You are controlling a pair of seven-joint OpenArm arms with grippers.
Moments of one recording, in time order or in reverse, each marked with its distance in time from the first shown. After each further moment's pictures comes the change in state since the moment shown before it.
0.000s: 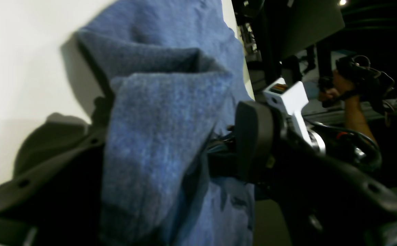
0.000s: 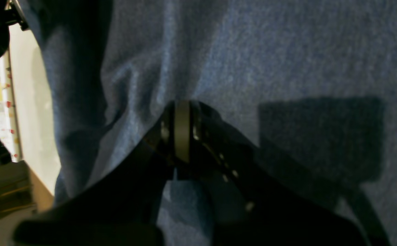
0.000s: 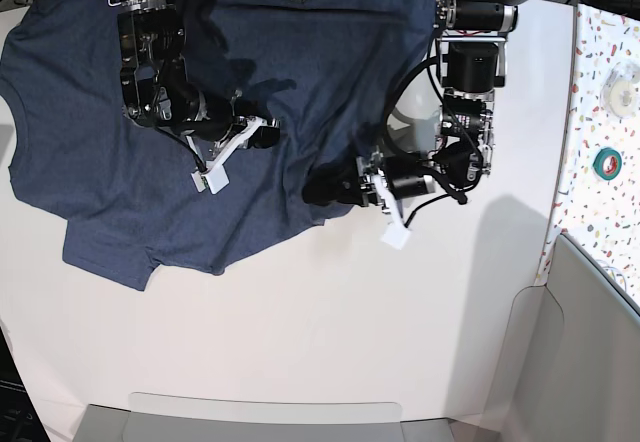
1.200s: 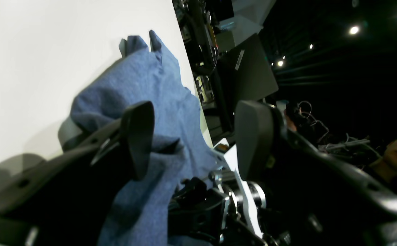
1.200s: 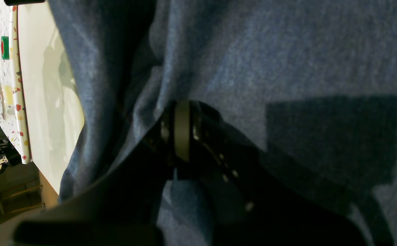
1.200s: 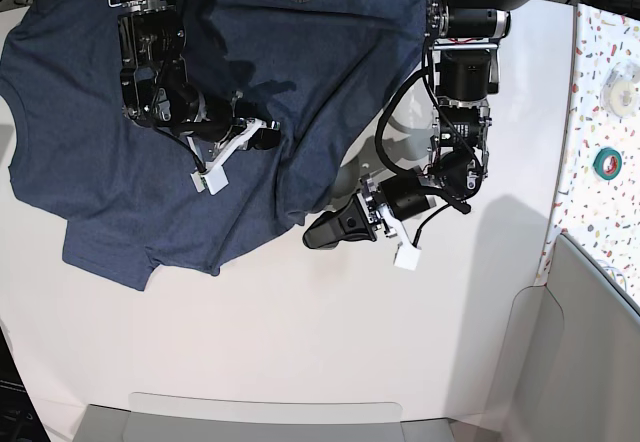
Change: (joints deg) left arm -2.3 1.3 -3.0 -0.9 -10.8 1.0 -4.3; right arm 0.0 -0.2 0.5 -0.5 0.6 0.2 0.5
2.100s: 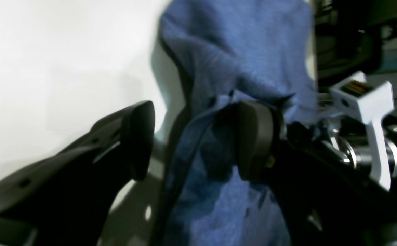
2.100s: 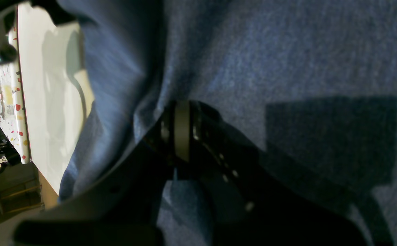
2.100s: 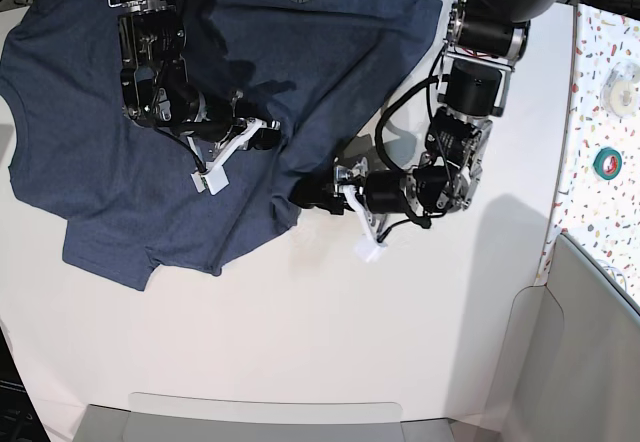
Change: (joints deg) left arm -3.0 -4.2 17.6 0.5 21.5 6.9 -6.3; right arm 0.0 0.0 -0.3 0.0 0.0 0.0 0.2
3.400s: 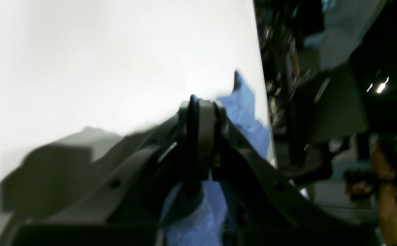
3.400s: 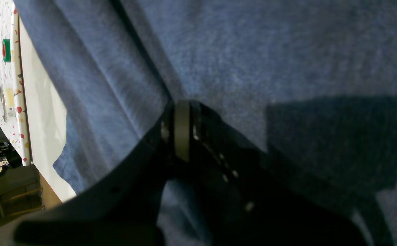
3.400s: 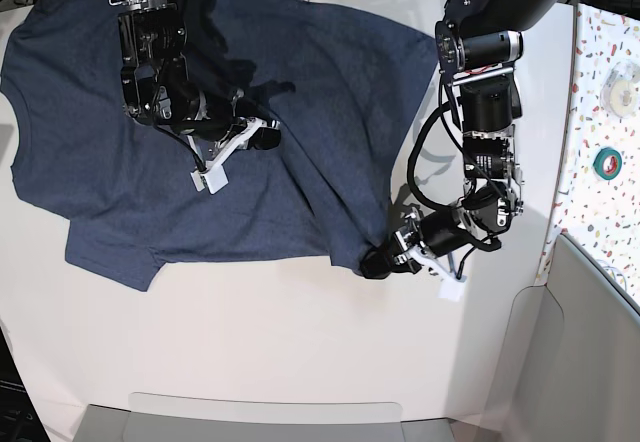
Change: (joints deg) left arm -3.7 2.6 -31.6 -0.3 3.0 0.9 0.4; right arm -0.5 0.0 0.0 0.0 0.0 0.0 0.9
